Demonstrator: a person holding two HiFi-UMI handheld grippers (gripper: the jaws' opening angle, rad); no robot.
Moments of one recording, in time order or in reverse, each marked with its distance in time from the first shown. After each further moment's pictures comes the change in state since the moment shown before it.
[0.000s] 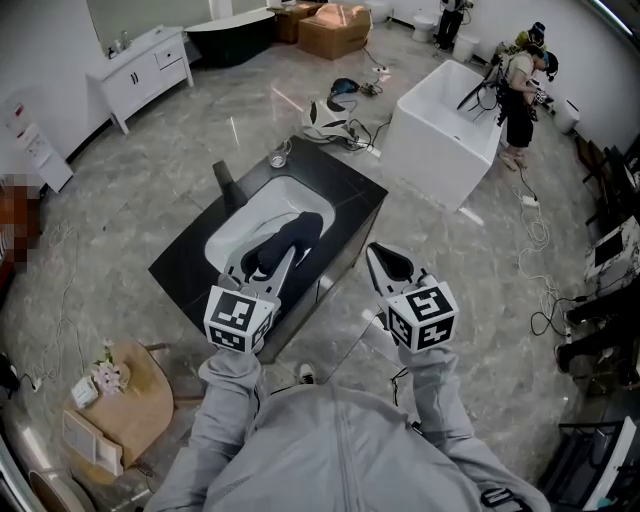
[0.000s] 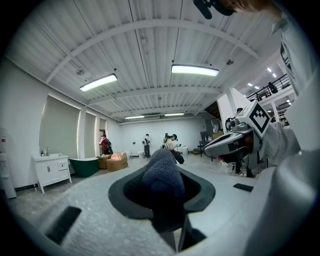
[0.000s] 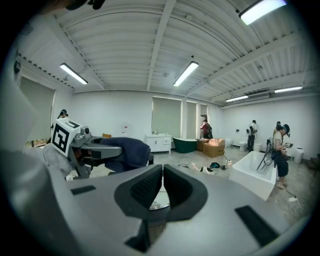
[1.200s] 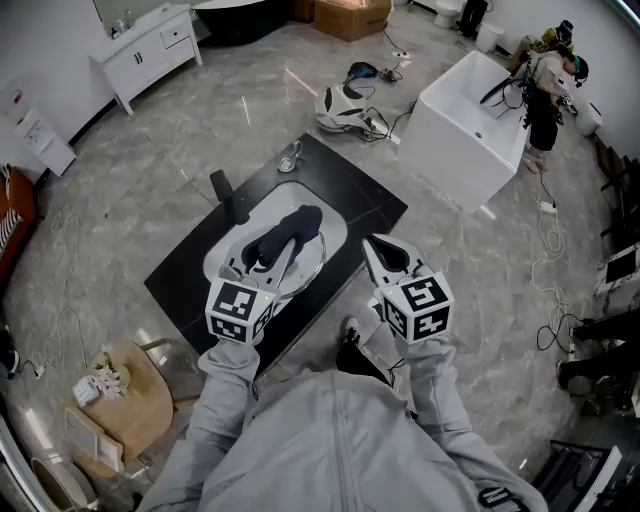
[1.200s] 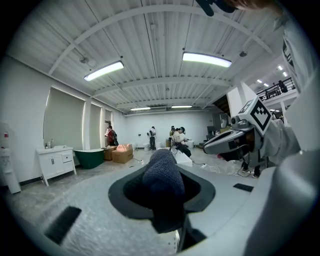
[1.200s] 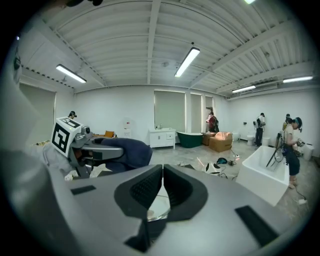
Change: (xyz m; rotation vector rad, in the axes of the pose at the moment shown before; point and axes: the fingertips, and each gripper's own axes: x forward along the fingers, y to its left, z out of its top) left arm 0.094 0.085 -0.042 -0.047 0.091 0.049; right arm 0.127 -0.057 -0.004 0.014 0.066 0.077
